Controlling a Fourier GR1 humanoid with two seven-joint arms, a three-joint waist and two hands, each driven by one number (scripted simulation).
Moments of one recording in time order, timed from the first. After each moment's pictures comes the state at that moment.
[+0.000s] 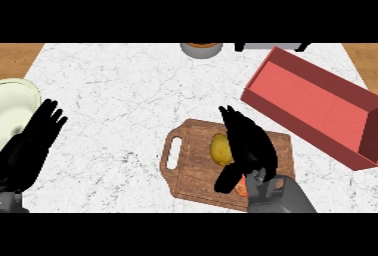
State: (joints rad) left arm 0.01 0.40 0.04 -1.65 0.38 0.05 0.20; right arm -0.34 -0.02 0.43 -1.71 0.77 0.40 0.95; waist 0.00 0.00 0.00
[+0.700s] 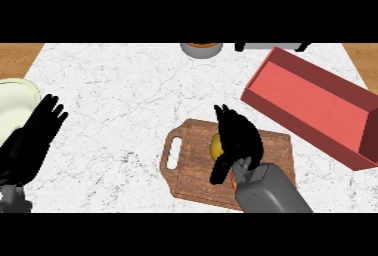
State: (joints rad) left arm -0.03 0.36 0.09 -1.62 0.35 0.01 0.23; right arm -0.41 -0.01 0.44 -1.56 0.78 0.38 0.97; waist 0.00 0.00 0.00
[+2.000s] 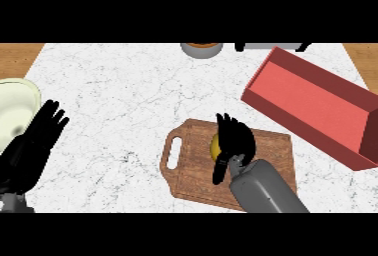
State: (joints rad) left arm 0.01 0.28 0.14 -1.68 0.27 -0.04 0.26; right arm -0.43 0.00 0.45 -1.35 0.79 0.34 0.94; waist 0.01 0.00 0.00
